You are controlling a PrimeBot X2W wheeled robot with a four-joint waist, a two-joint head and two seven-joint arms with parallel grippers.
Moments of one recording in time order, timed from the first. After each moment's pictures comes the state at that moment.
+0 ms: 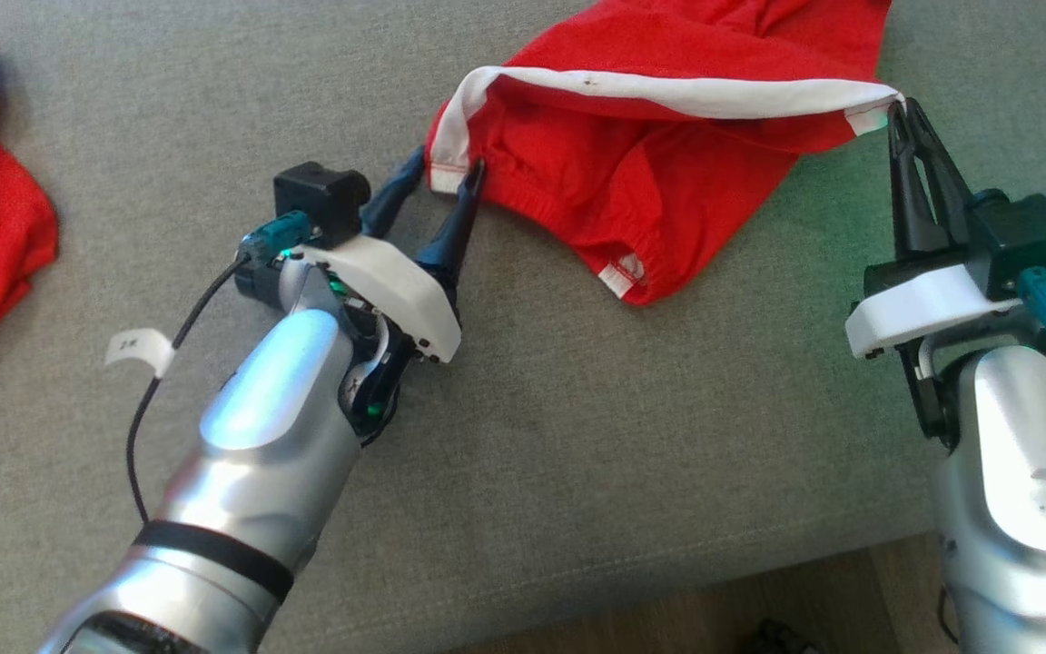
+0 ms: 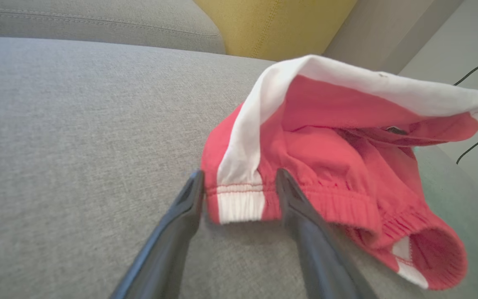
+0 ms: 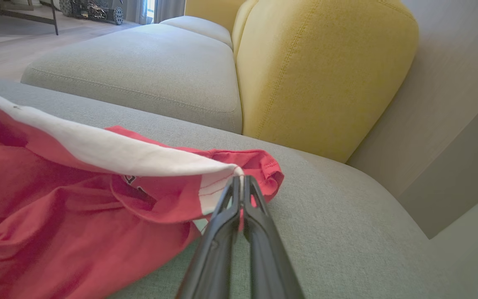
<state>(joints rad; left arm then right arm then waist) -0.75 0.04 -0.62 0.79 -0.55 -0.12 -0.26 -0.42 -0.08 -0.01 0.20 -0.18 0.12 -0.08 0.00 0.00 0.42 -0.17</state>
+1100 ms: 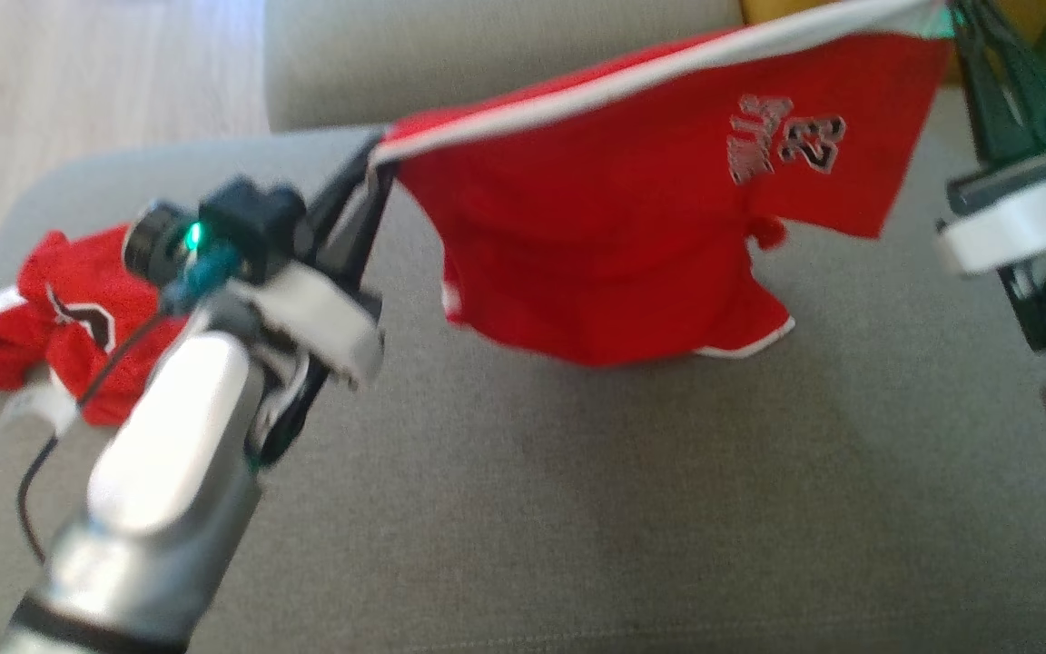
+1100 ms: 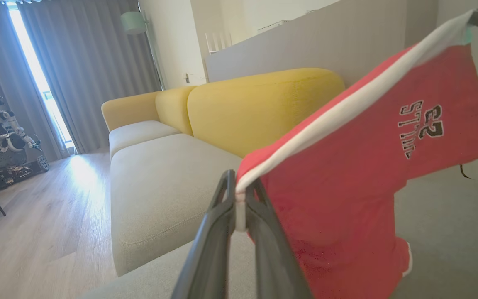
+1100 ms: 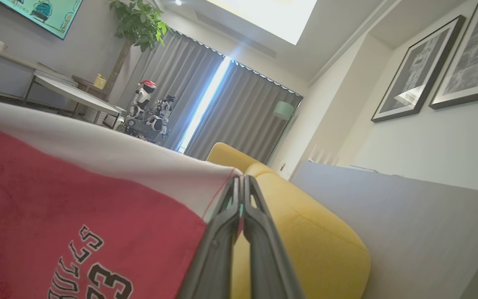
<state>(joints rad) -0.60 0.25 -0.54 0.35 -0.34 -0.06 -0.15 -0.61 -0.37 0.20 0.30 -0.06 0.12 -0.18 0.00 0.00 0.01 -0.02</state>
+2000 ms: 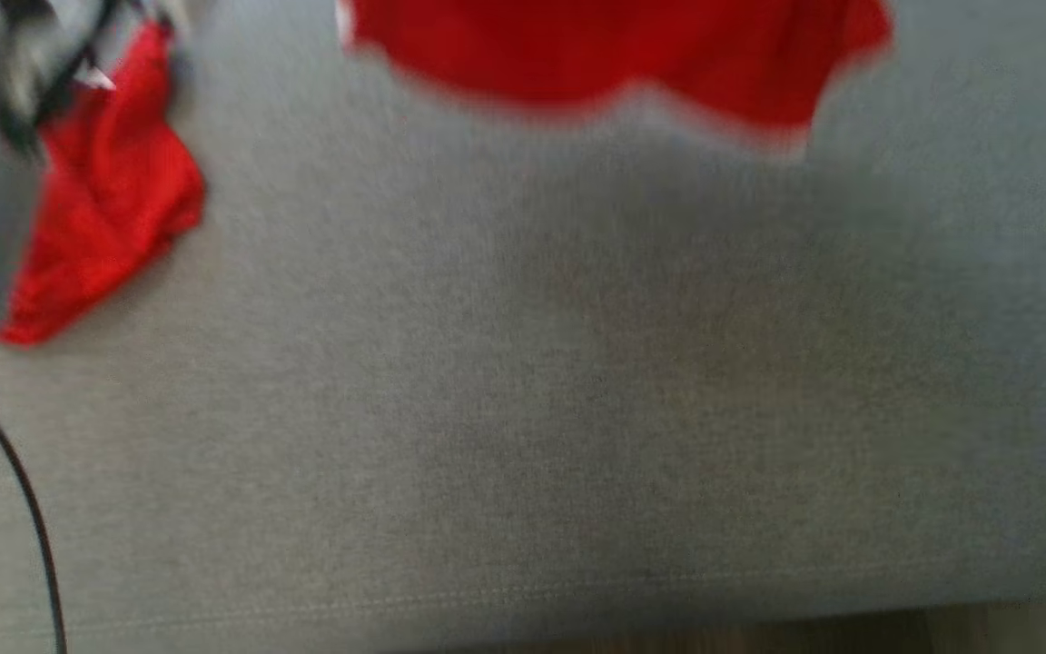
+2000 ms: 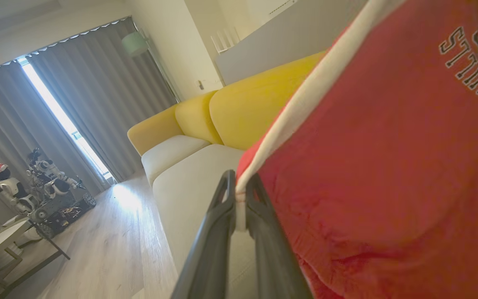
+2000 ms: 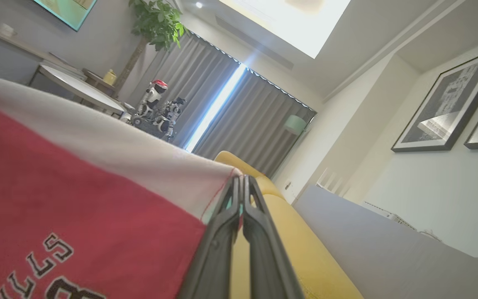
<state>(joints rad) -1.07 0.43 -0.51 0.17 -0.31 -0.12 0.13 -1.20 -0.54 0.41 0.24 0.14 0.12 0.06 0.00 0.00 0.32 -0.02</state>
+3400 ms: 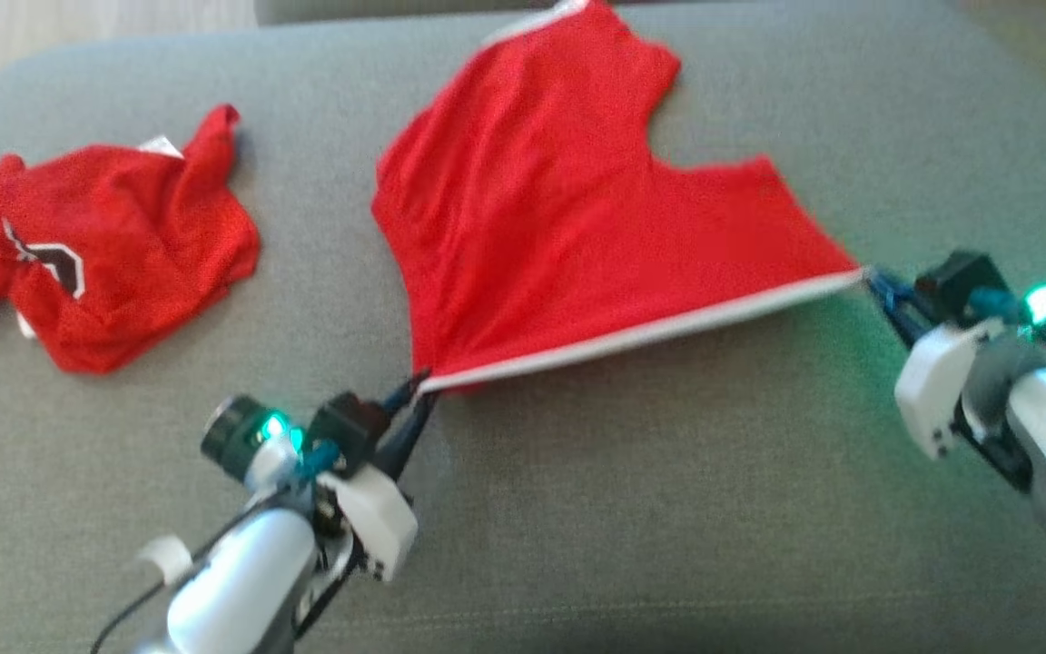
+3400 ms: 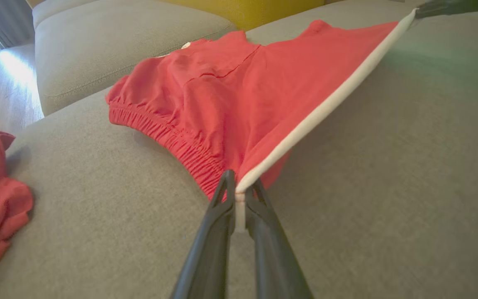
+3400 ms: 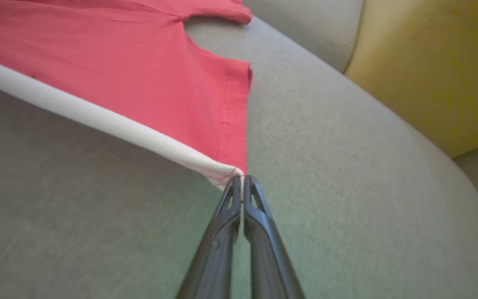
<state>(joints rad) -0.41 0.27 -0.77 0.51 -0.27 -0.02 -0.25 -0.63 -0.53 0.73 0.74 0.30 0.12 -0.02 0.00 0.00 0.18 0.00</state>
